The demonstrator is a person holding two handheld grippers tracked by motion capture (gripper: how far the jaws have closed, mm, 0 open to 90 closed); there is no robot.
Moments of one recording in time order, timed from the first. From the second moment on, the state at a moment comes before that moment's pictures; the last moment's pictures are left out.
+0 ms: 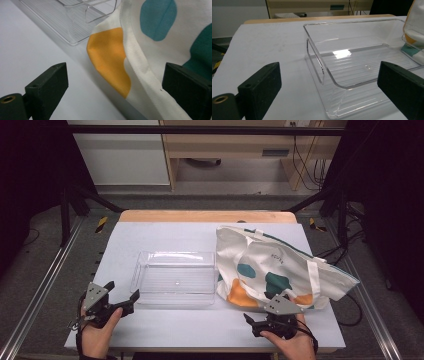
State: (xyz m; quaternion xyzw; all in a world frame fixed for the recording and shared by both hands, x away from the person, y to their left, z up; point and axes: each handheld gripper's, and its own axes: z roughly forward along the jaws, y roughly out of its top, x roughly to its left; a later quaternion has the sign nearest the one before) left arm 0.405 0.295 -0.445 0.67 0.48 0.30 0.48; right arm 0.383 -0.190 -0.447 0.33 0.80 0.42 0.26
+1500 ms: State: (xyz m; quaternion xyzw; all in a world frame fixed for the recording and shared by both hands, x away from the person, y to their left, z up) left arm 0.397 0.284 -0.435 0.68 0.44 0.33 0.48; right arm 0.447 -0.262 -0.317 0.32 0.83 0.29 0.36
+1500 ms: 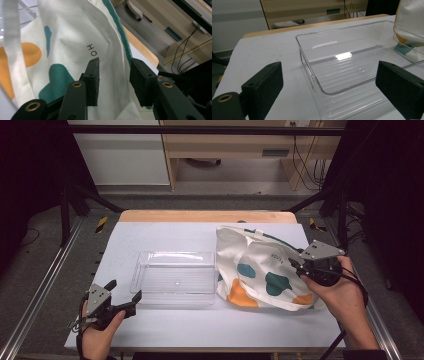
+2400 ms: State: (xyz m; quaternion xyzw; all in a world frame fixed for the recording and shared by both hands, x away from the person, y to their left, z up) left arm 0.418 0.214 -0.371 0.77 0.31 0.31 0.46; right arm 0.475 -0.247 -0.325 0.35 0.83 0.29 0.32
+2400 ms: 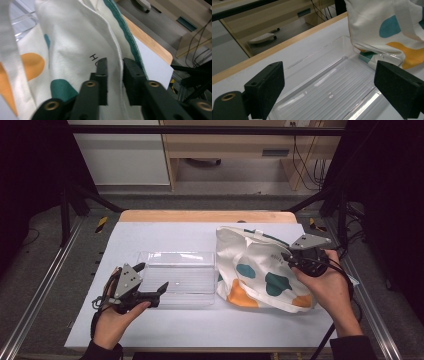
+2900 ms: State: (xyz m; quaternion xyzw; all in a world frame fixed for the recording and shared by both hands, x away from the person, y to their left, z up) left arm 0.455 0.148 -0.323 0.80 0.24 0.31 0.45; right arm 0.441 -0.235 -0.326 0.31 0.84 0.34 0.31
